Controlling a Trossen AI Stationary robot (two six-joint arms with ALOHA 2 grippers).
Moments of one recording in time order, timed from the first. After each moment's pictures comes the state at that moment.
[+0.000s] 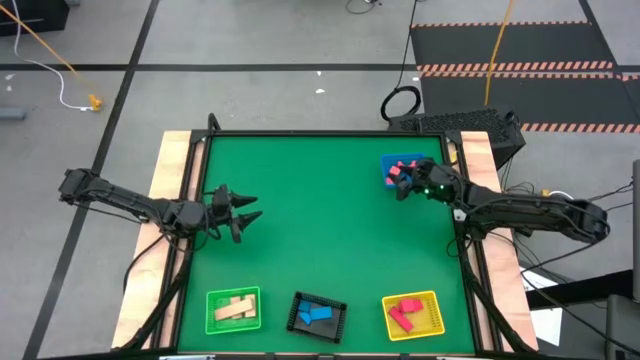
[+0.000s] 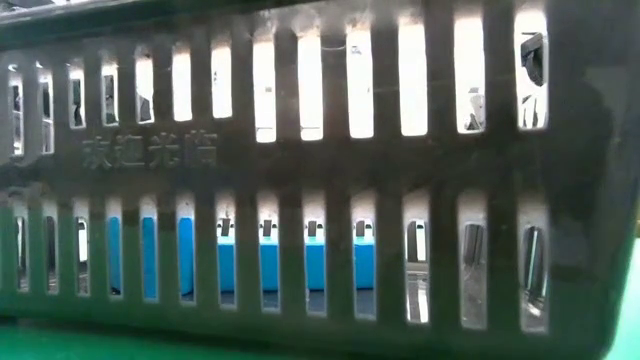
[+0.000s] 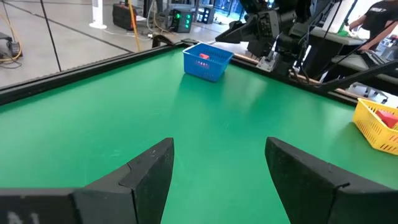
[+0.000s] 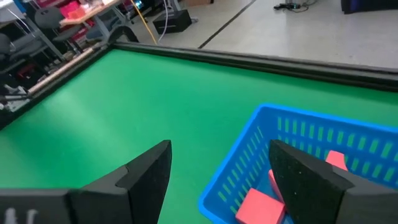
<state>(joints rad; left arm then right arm) -0.24 0.51 0.03 0.29 -0.55 -0.34 -0.45 0.79 0.14 0.26 0.23 0.49</state>
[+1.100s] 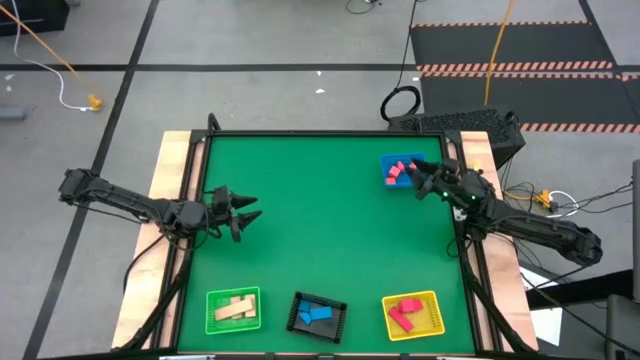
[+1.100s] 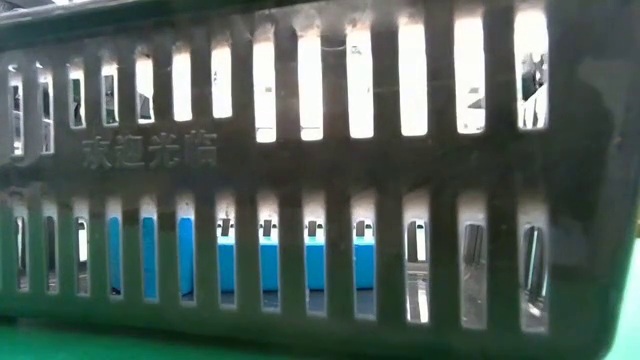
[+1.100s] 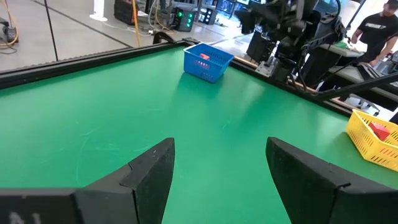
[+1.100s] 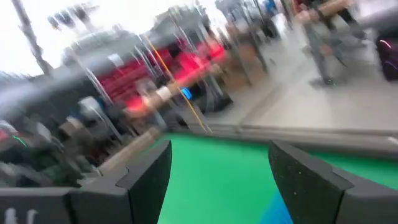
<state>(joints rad) -0.24 0.51 0.03 0.29 -0.55 -0.42 -0.45 0.31 0.02 0.34 0.23 0.48</state>
